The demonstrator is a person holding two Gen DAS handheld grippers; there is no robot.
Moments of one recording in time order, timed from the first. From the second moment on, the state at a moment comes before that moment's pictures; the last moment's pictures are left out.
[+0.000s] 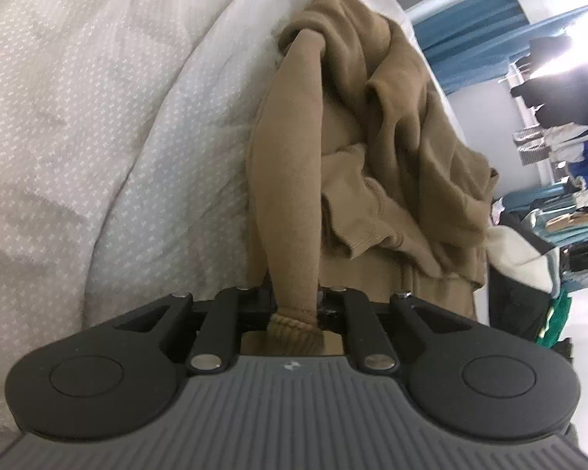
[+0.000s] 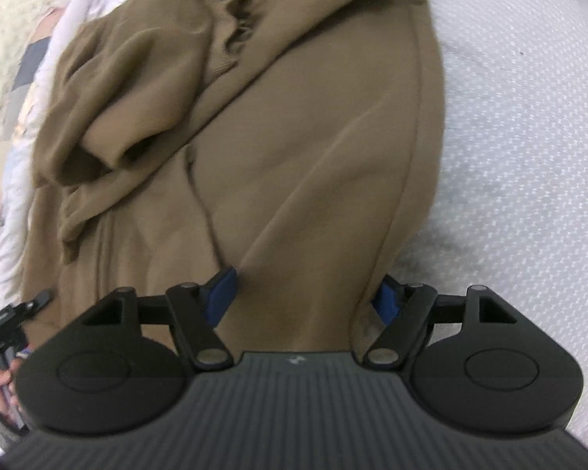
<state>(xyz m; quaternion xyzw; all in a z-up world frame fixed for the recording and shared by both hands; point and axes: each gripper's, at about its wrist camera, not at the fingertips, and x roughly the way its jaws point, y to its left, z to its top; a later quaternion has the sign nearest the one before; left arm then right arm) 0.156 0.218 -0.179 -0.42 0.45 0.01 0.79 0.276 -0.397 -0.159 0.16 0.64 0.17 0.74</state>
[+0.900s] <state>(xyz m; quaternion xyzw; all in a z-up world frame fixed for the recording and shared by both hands) 0.163 0.189 -0.179 -0.37 0.48 -0.02 0.79 0.243 -0.349 -0.157 0.06 0.65 0.19 0.74</state>
